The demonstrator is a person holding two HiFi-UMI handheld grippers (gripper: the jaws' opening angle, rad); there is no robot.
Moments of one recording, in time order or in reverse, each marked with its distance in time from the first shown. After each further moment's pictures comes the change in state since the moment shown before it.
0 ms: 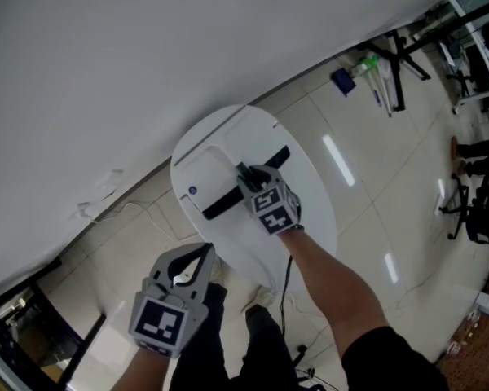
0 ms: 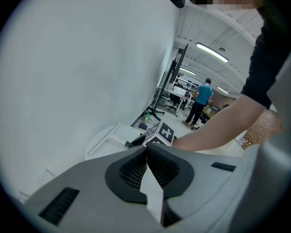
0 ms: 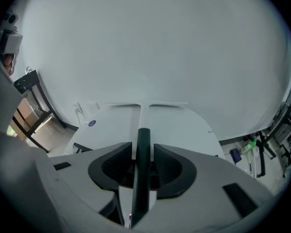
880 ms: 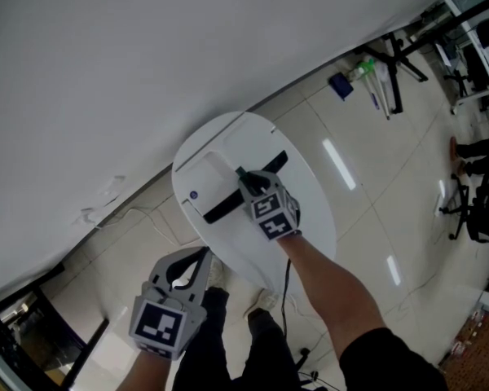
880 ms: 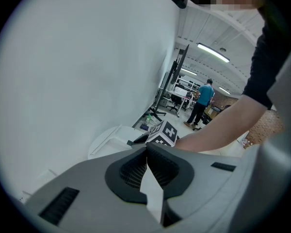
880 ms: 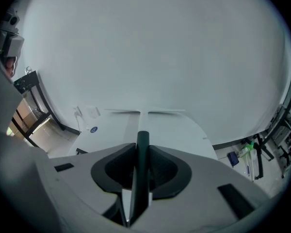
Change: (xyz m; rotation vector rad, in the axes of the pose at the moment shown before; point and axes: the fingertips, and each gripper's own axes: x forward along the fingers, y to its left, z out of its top) left arm -0.009 0.002 0.002 -0.004 -0.007 0.022; right arm -0.013 0.001 0.014 -0.007 -0.040 -0.023
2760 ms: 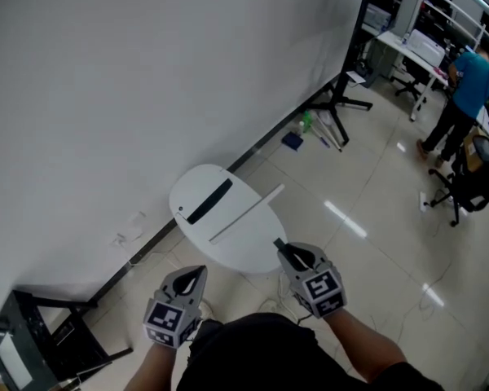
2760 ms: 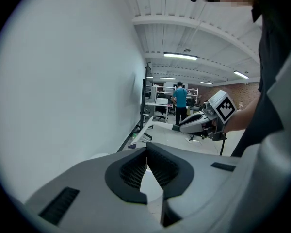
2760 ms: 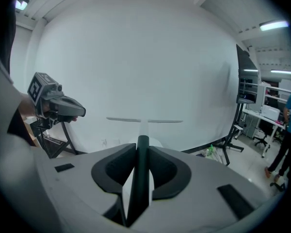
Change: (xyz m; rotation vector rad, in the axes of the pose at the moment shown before) left arm -0.191 -0.293 0.041 0.304 -0.174 -0.001; right arm -0.562 0.078 -0.065 0.121 -0.352 -0.143
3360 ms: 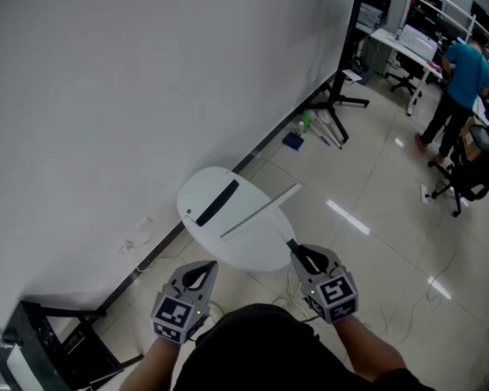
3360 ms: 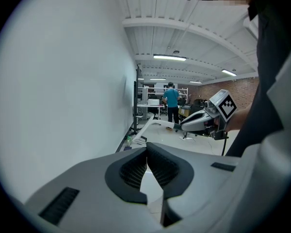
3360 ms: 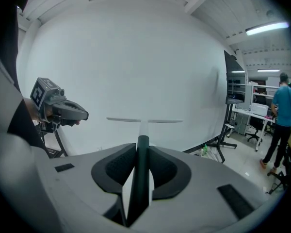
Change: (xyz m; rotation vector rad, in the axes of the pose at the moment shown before) left arm -0.014 0.006 0.014 0.056 -0.016 -0.075; right arm -0.023 0.022 0.008 0.060 -0.057 -0.095
